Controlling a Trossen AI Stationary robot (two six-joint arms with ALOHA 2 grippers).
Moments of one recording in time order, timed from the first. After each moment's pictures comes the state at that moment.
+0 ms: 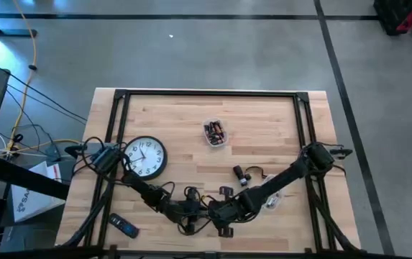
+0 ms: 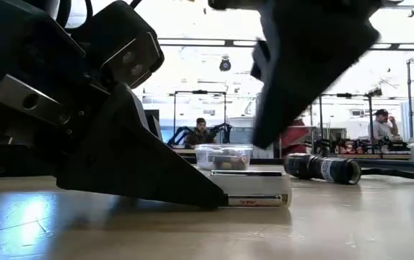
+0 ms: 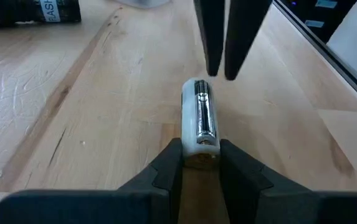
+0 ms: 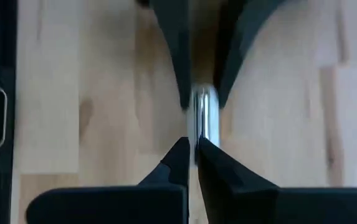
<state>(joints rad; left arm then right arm) -0.59 2.17 0.88 0.78 -0.48 -0.39 0.53 2.09 1.52 -0.52 0.18 0.50</state>
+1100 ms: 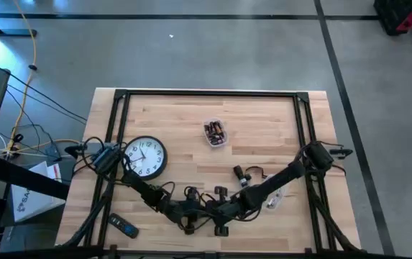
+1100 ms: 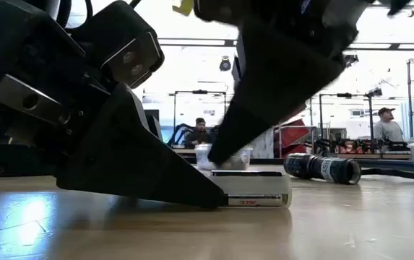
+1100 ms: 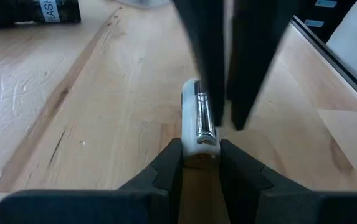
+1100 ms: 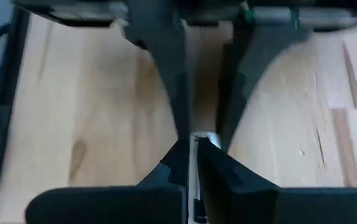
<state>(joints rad) -0.59 2.17 0.88 0.78 -0.48 -0.39 0.52 2.09 1.42 -0.29 0.20 0.46</state>
